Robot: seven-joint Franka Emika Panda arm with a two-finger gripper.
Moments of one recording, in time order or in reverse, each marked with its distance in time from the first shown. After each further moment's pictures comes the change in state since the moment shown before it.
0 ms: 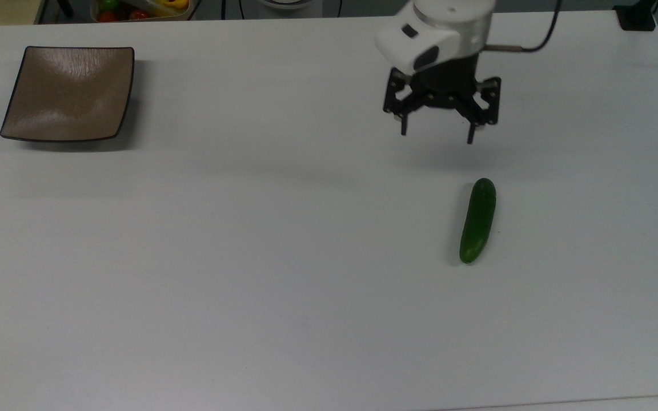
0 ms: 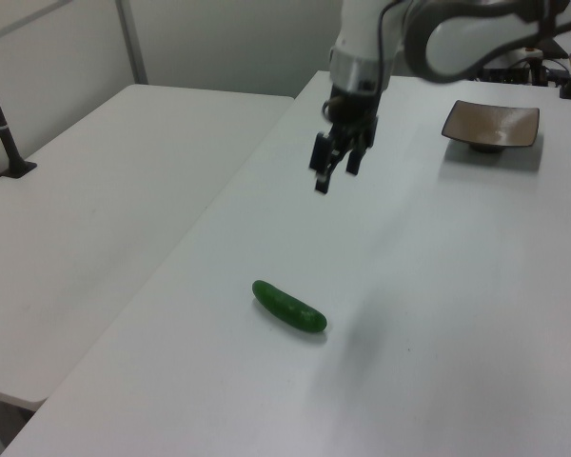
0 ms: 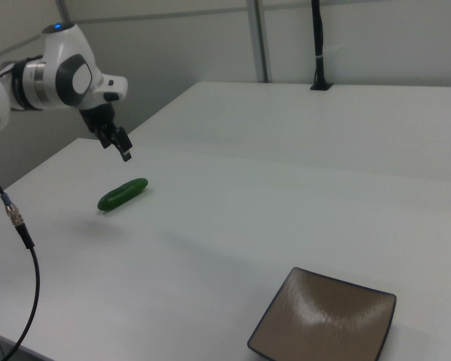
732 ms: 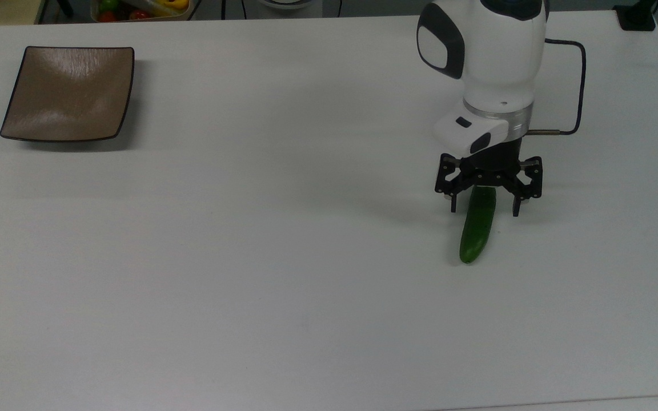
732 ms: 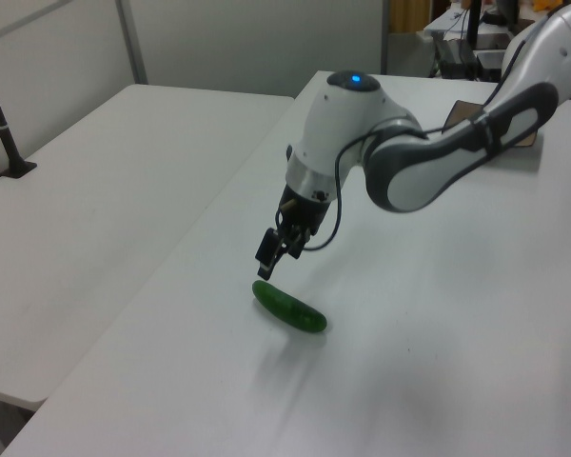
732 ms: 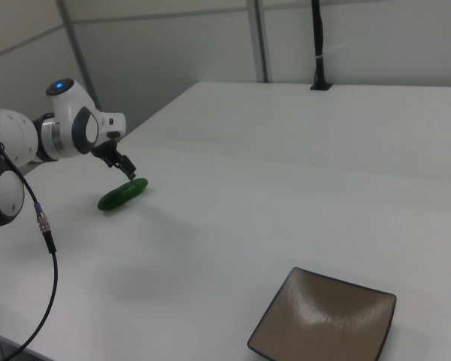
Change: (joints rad) arm 0.090 0.289 0.002 0.083 -0.094 0.389 0.080
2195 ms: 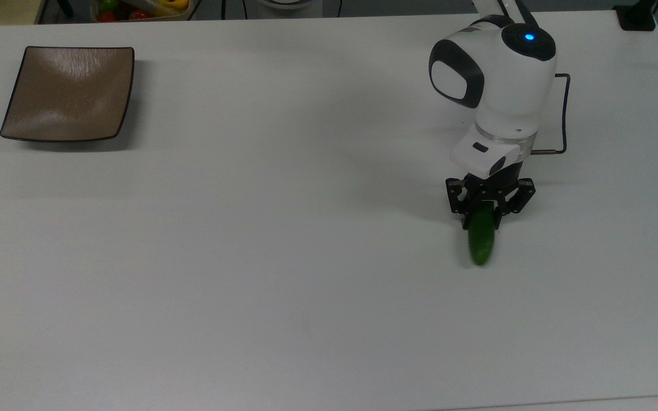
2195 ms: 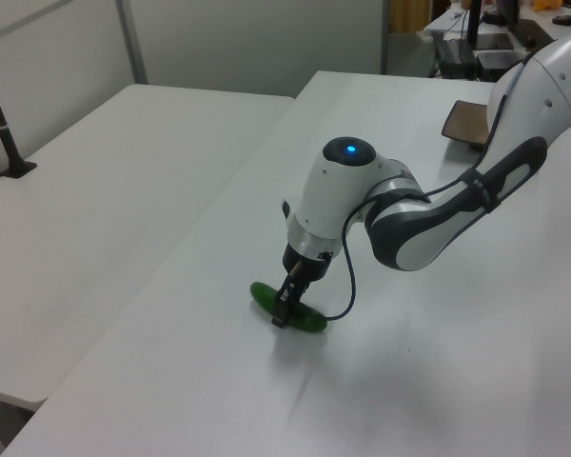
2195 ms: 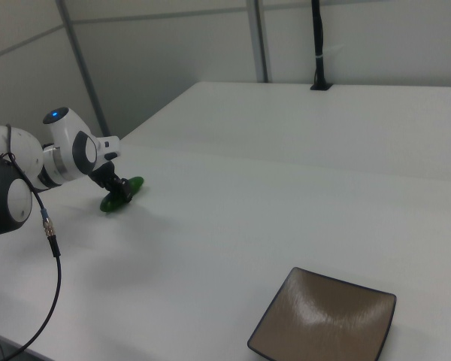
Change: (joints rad) arm 0.030 0.104 0.017 0.002 -0.147 0.029 0.001
